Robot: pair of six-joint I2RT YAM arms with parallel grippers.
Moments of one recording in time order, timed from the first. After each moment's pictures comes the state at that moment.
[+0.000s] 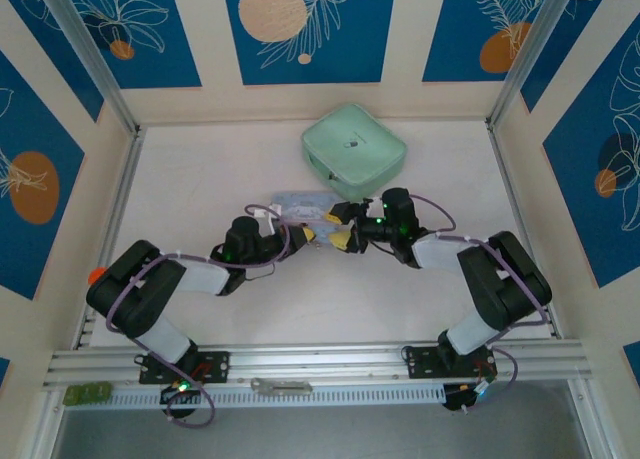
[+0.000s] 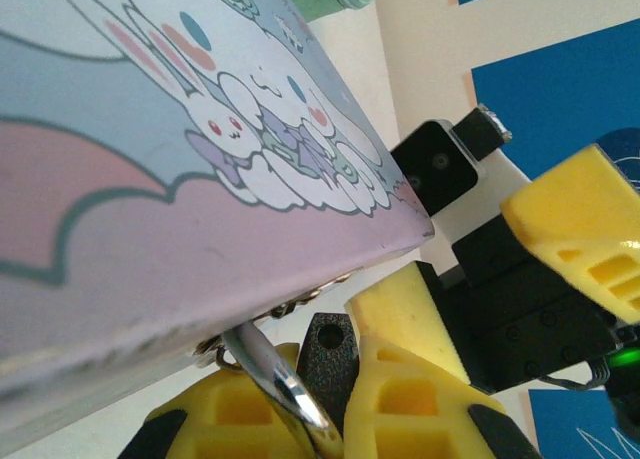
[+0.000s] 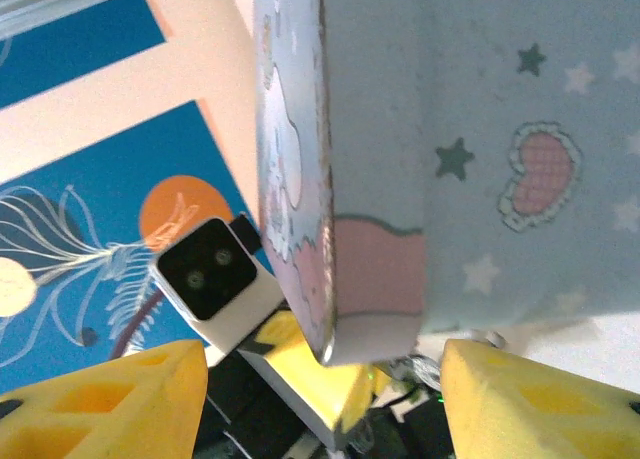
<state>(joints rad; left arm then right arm) -0.60 1.58 0.46 0.82 0.45 -1.07 0.44 1.55 0.62 0.47 -0.76 1.56</state>
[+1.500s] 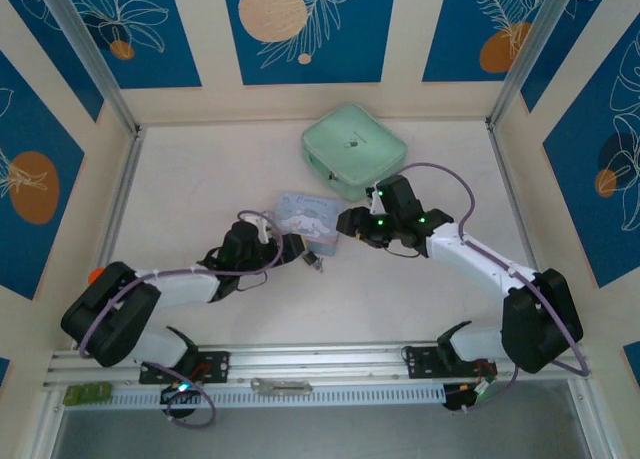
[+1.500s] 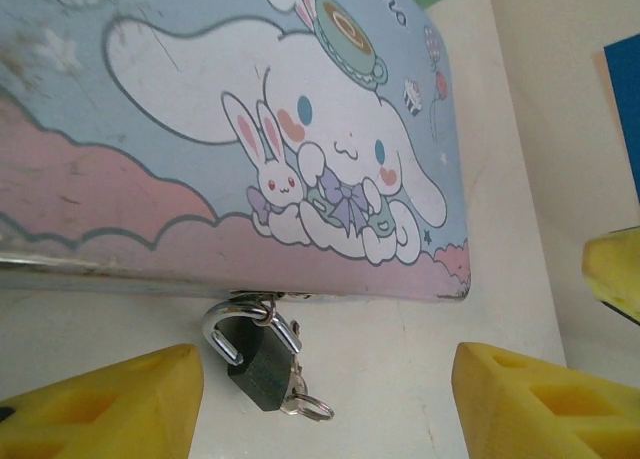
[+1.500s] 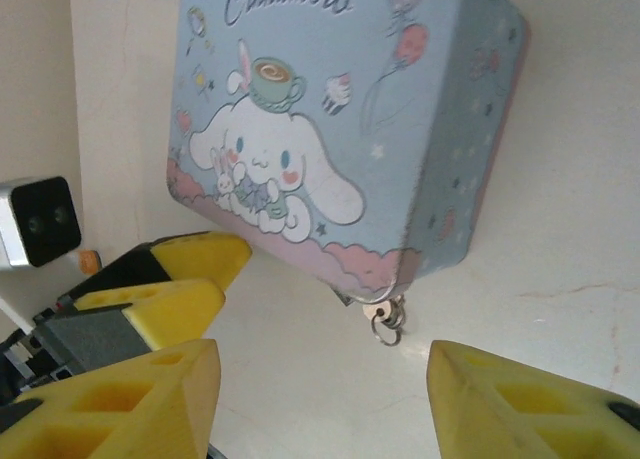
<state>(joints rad) -0.62 1.38 0.42 0.46 0.26 -0.89 0.54 1.32 0.88 -0.40 -0.37 0.76</state>
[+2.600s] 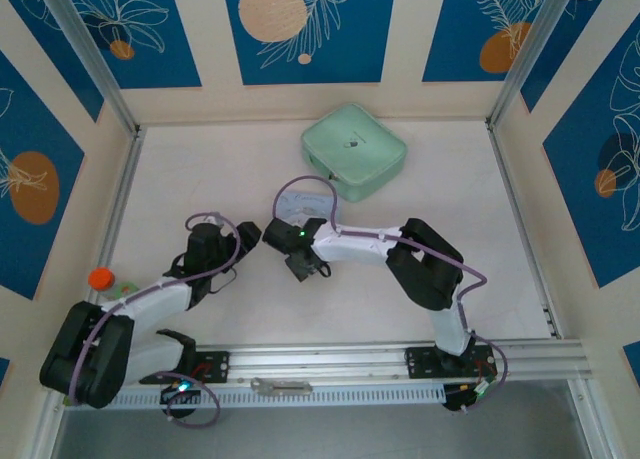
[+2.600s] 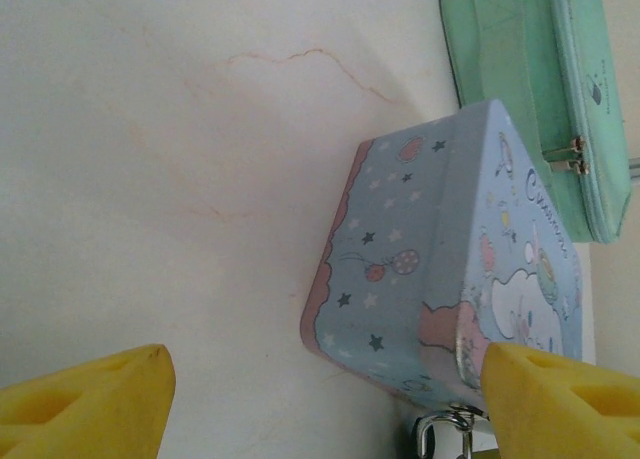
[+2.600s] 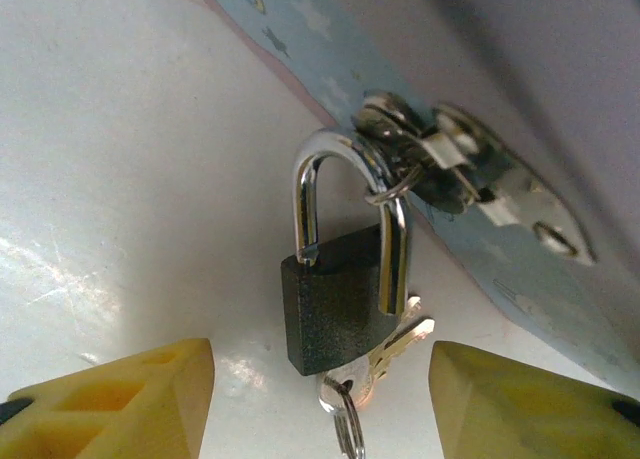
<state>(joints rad) -0.34 1.18 0.31 0.31 0.14 -1.01 1.03 1.99 1.40 -0.81 0.32 0.35</state>
